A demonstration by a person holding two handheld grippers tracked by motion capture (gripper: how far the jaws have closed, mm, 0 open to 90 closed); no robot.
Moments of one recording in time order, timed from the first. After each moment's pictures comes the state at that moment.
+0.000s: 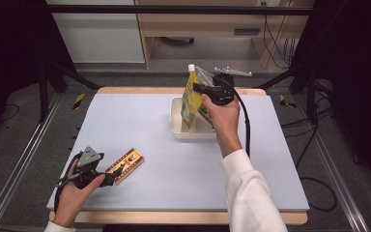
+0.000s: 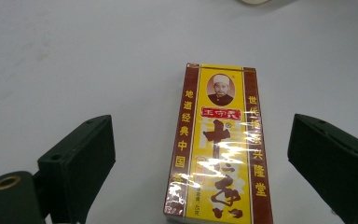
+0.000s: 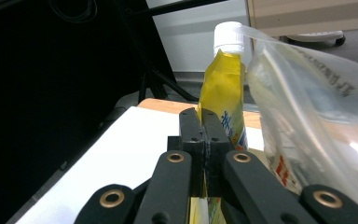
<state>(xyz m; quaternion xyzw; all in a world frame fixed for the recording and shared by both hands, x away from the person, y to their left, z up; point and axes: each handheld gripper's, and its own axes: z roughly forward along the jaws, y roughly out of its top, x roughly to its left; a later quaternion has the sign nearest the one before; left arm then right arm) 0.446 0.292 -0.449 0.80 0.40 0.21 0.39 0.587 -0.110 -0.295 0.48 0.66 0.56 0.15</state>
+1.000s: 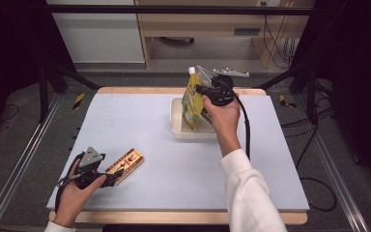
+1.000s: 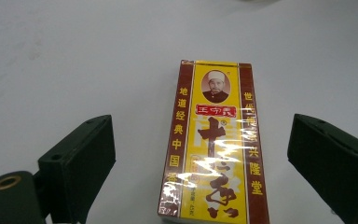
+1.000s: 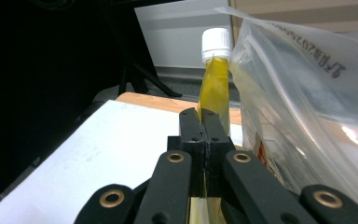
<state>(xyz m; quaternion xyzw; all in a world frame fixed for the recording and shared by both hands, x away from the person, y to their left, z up) 0.446 0.289 -0.450 0.81 0.39 0.21 0.39 0.591 -0.110 -0.303 0.49 0.67 0.53 0.19</state>
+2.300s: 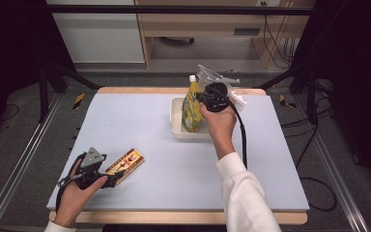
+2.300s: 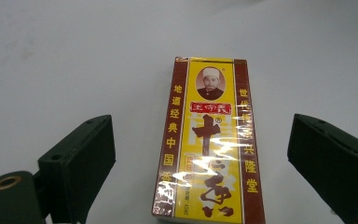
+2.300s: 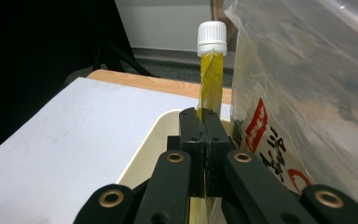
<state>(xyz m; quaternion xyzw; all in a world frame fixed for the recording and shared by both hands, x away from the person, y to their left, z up) 0.446 0.287 -0.451 0.81 0.39 0.21 0.38 0.596 -0.101 -0.330 0.50 0.69 0.48 0.21</state>
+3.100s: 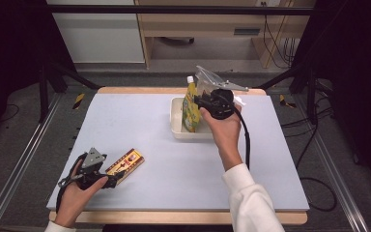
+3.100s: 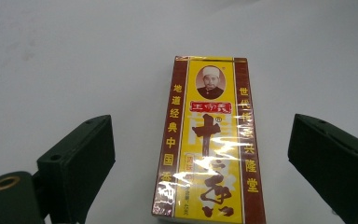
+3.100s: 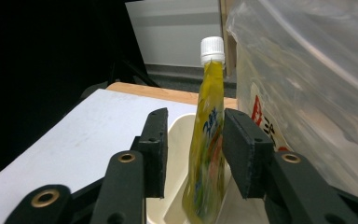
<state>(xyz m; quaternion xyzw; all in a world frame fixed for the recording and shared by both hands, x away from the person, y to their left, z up) 0.445 0.285 -0.451 0.82 0.38 0.21 0.38 0.564 -0.110 -0.324 0.49 0.67 0.52 0.21</state>
